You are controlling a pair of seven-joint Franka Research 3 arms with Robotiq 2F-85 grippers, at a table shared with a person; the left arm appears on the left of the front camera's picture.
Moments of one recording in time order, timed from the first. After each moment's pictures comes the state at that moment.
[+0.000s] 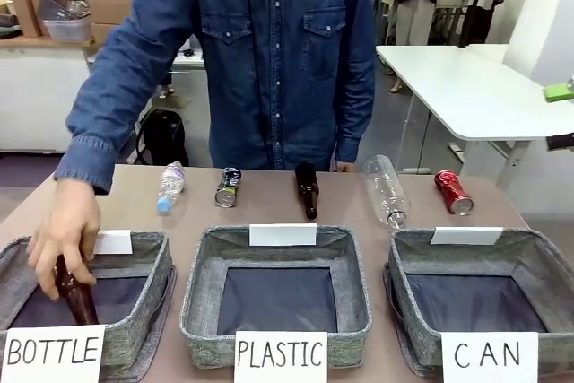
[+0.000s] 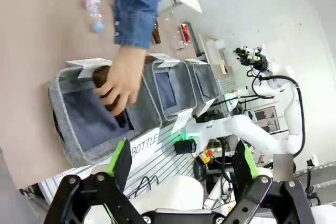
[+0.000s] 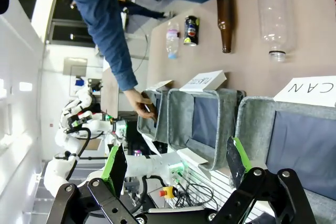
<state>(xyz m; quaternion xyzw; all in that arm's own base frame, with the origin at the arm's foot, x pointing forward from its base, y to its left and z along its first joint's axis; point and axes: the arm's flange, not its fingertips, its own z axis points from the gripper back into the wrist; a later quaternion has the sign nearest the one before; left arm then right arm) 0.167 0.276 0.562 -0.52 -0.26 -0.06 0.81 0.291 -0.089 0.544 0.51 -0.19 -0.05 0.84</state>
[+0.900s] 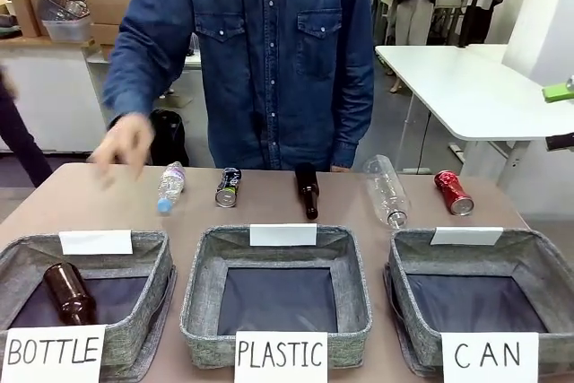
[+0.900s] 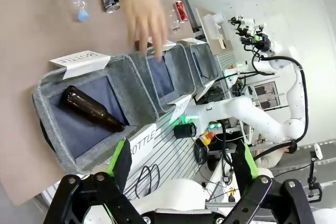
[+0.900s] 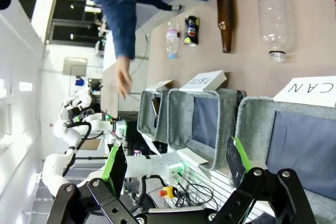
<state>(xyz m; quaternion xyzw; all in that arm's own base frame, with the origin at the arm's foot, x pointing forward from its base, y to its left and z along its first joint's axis) 0.221 0.235 0.562 -0.52 -0.21 -0.11 0.82 0.291 -0.089 0.544 0.51 -0.19 -0.05 0.84</state>
